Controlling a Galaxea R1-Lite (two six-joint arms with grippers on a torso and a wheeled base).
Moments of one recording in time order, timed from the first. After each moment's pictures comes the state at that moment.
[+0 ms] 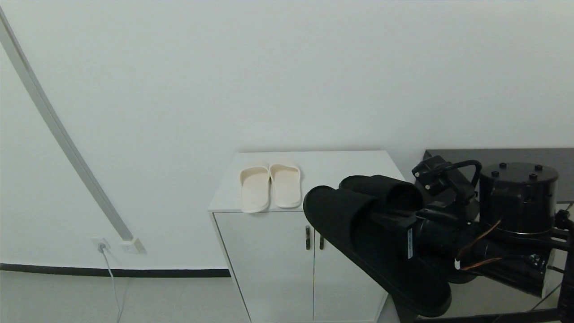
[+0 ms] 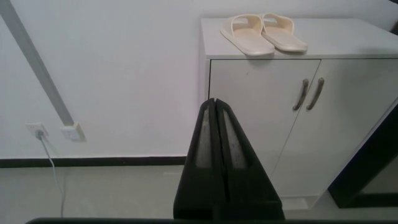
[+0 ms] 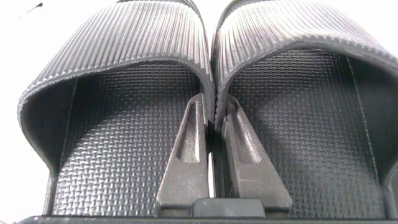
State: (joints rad) left arm 0.00 0.00 0.00 0.00 0.02 0.00; right arm 0.70 1.57 -0.66 -0.65 -0.04 0.10
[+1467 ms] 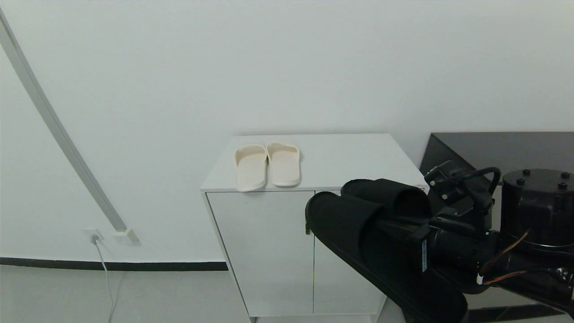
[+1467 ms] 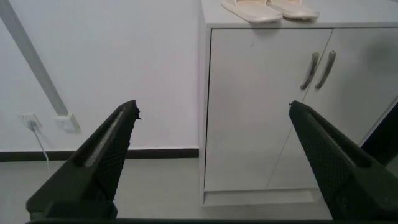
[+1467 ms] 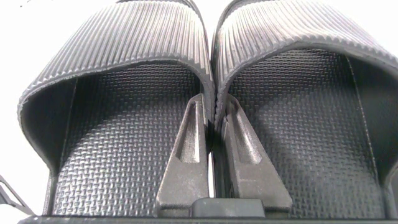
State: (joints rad) left arm 0.00 0.00 0.00 0.00 0.02 0.00; right arm 0.71 1.51 -0.60 -0.65 -0.02 0.08
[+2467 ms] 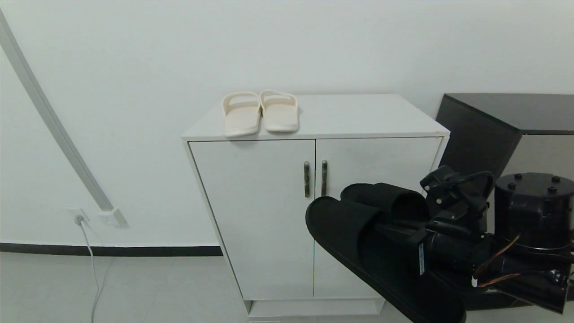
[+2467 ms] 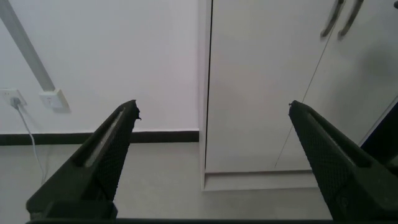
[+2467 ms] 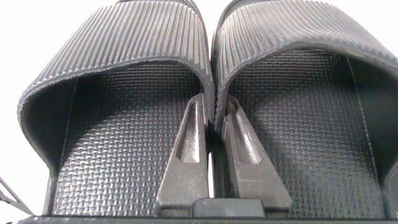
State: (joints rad) left arm 0.00 0.00 0.00 0.00 0.02 0.00; right arm 0.70 1.52 -0.59 -0.65 -0.02 0.07
